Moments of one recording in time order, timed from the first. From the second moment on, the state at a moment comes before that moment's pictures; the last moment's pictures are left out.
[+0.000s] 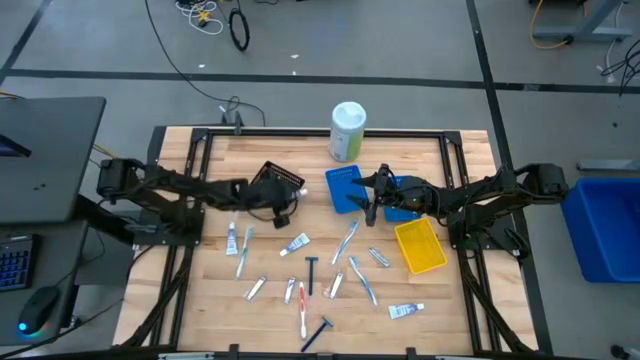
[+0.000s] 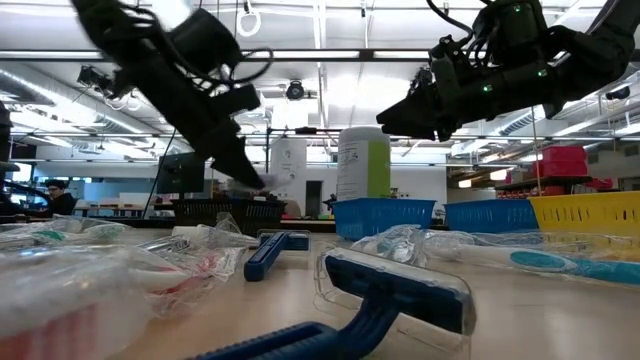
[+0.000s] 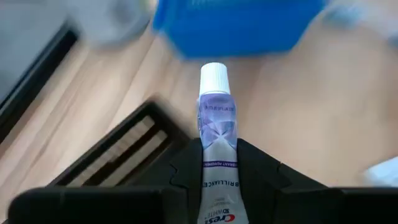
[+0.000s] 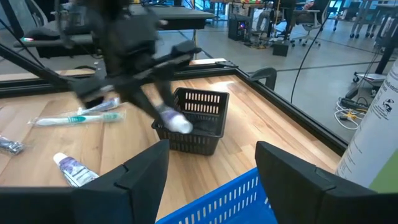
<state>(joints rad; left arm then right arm) 0.11 1.43 0.61 0.08 -0.32 0.00 -0.10 1.37 0.40 0.79 0.19 0.02</state>
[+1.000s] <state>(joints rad) 0.23 1.43 0.73 -0.26 -0.27 -0.12 -0.10 1.37 0.40 0.79 0.19 0.01</state>
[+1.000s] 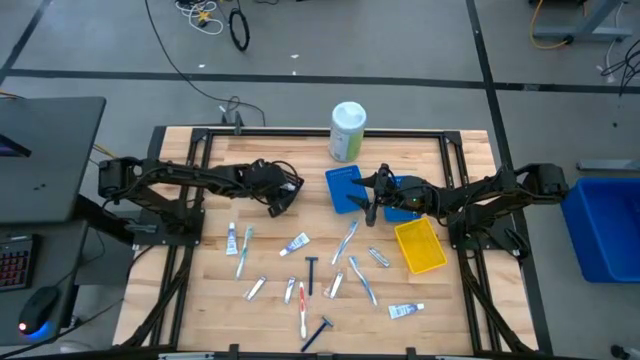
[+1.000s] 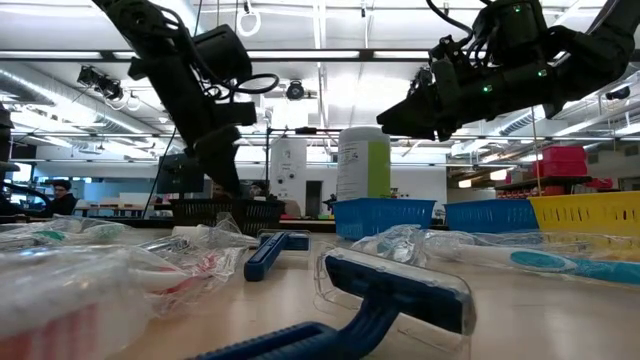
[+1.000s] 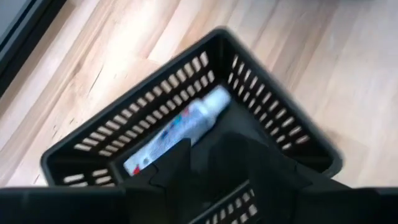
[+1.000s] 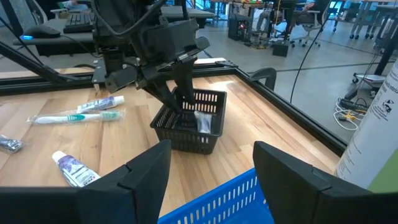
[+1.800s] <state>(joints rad) -0.15 1.45 0.73 0.04 -0.06 -0.15 -0.10 1.37 0.40 0.79 0.19 0.01</state>
